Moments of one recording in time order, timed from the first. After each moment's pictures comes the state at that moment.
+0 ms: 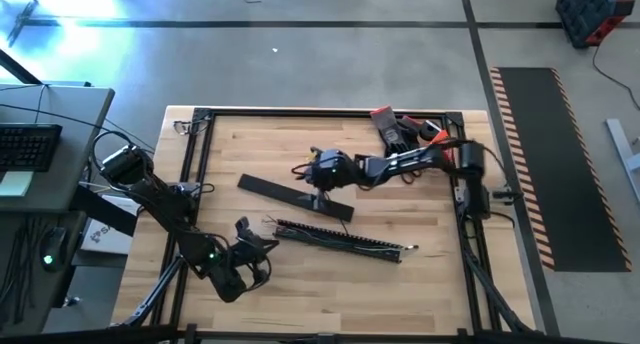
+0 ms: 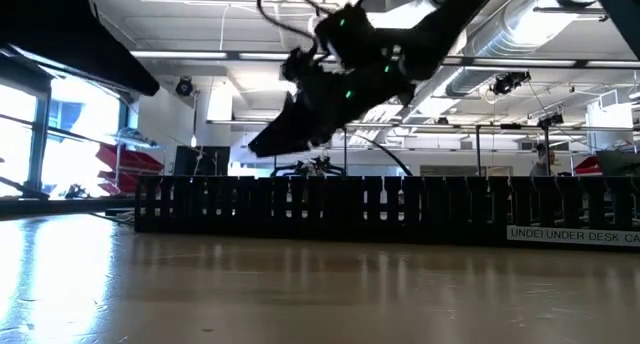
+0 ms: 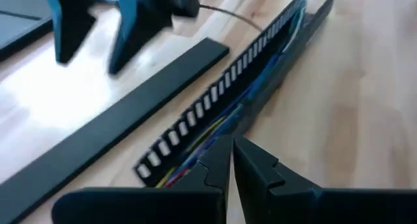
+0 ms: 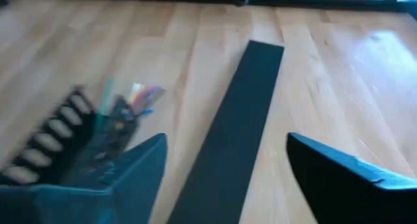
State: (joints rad) left arm -0.82 1.55 0.81 -0.35 -1.00 -0.94; right arm -0.13 2.03 1.20 0.29 -0.19 -0.13
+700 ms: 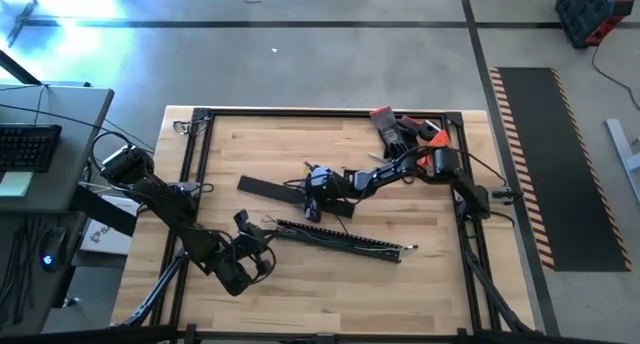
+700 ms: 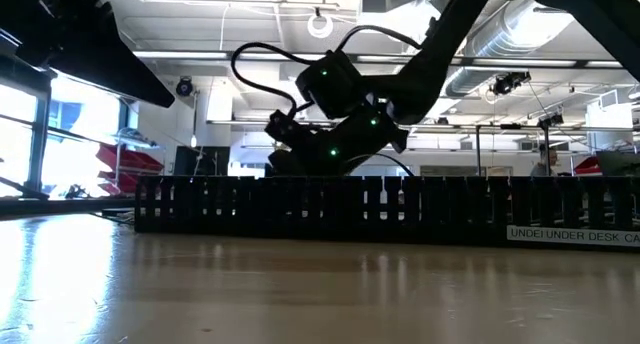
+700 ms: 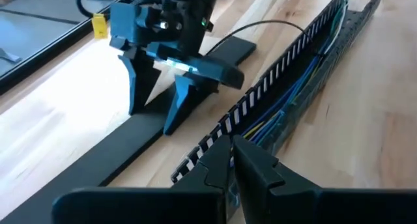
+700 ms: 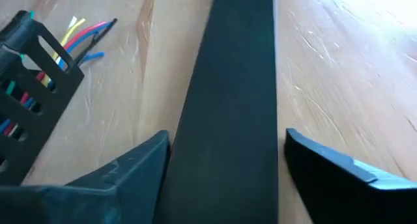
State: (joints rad) left arm -0.77 1.55 0.81 -0.44 -1.03 -0.96; right arm -0.10 2.25 1.21 0.35 -0.03 -0.03
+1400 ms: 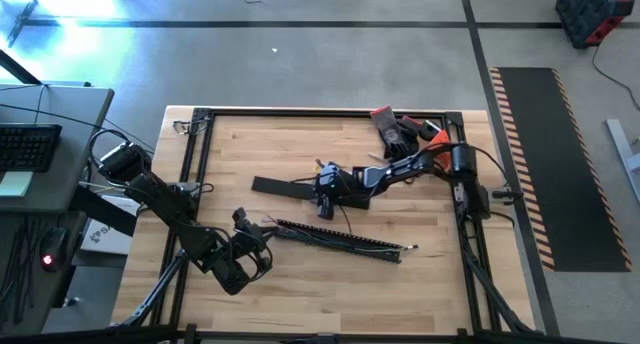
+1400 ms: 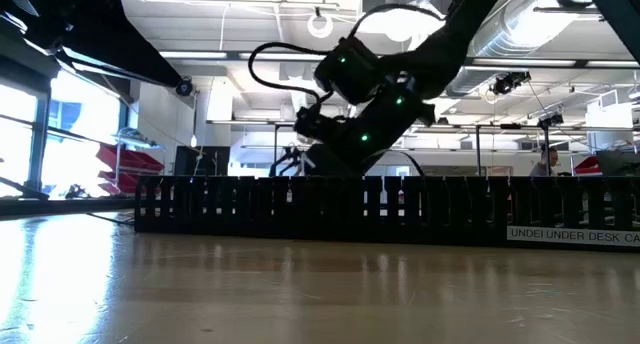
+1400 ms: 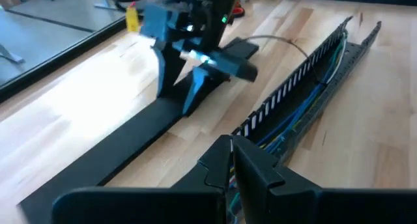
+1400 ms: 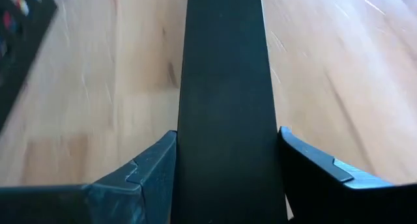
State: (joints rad) left arm -0.77 1.51 0.82 -0.43 -1.09 -0.99; right arm -0.09 2.07 1.12 0.14 0.06 0.00
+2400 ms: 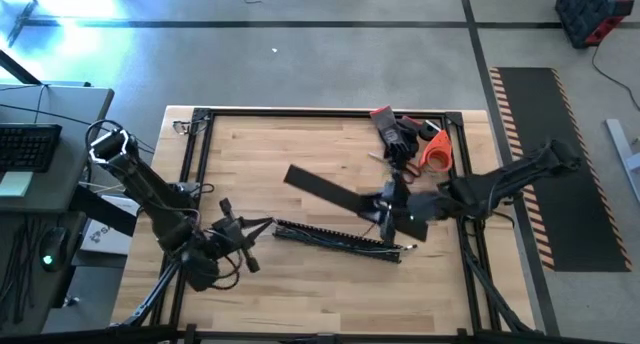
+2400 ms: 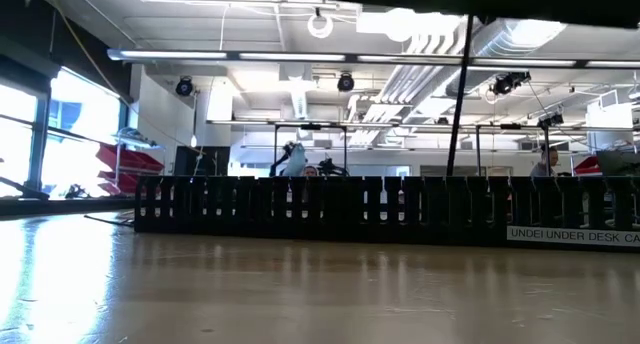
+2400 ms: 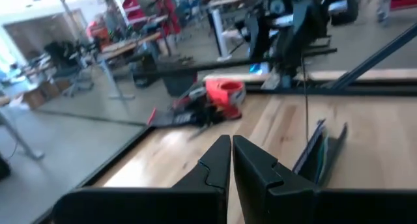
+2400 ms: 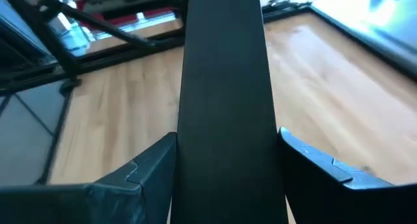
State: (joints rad) left arm -0.84 1.31 0.92 -0.20 -1.34 -0.37; right arm 0.38 1.20 0.92 -0.26 0.47 0.44
